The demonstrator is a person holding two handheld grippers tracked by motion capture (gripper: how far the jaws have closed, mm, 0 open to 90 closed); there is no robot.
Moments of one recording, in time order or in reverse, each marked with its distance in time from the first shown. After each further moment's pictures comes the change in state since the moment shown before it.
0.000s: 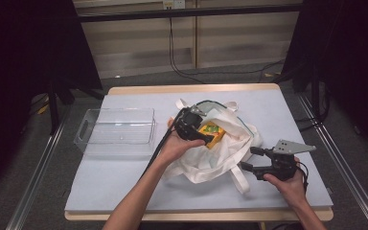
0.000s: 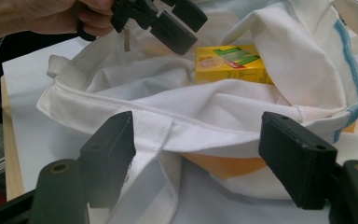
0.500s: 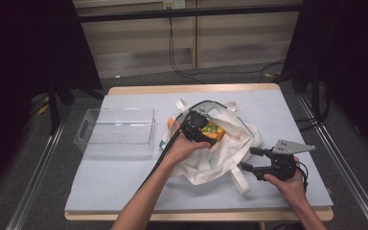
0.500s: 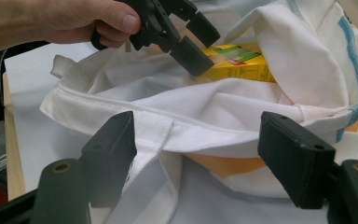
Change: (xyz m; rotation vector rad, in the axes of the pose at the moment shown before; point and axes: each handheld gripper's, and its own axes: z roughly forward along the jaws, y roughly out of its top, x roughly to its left) left arm -0.005 0.001 0.024 0.069 0.048 -0.006; right arm -0.001 -0.001 0.001 0.008 0.008 -0.009
